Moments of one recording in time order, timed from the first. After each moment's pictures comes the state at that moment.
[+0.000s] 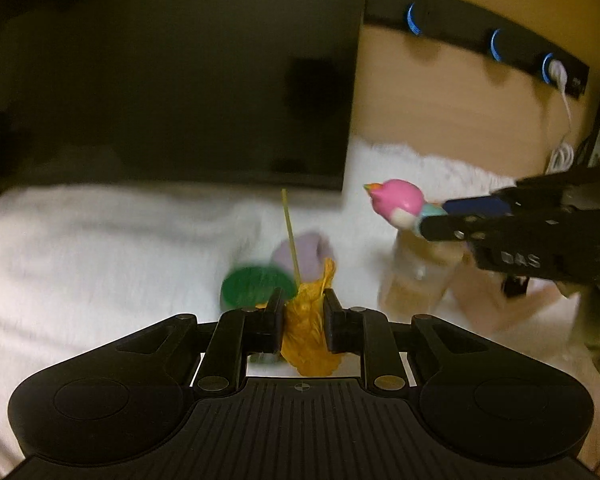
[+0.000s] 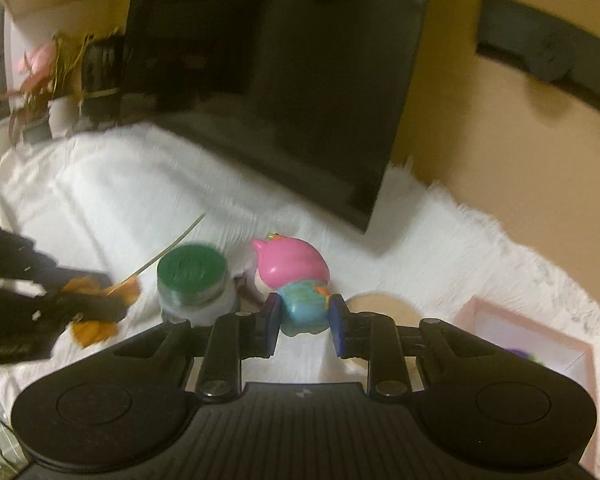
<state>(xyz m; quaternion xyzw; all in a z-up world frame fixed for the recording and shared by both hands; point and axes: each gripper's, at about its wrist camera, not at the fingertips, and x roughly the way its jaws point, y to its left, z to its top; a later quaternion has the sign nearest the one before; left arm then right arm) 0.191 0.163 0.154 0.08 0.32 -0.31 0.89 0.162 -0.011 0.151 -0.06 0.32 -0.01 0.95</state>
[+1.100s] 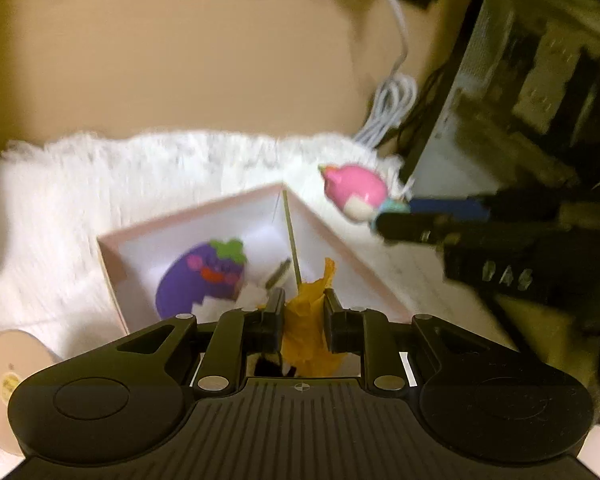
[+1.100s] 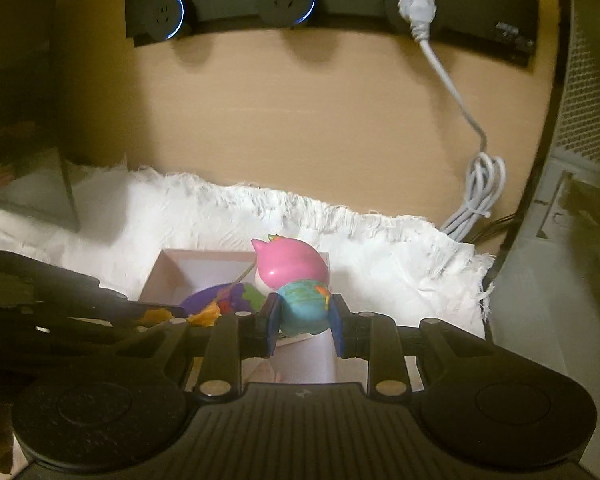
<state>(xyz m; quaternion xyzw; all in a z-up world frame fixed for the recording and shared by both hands) 0.172 -0.128 0.097 0.12 0.38 -0.51 0.76 0.064 -0.241 0.152 0.06 0.32 -0.22 0.92</state>
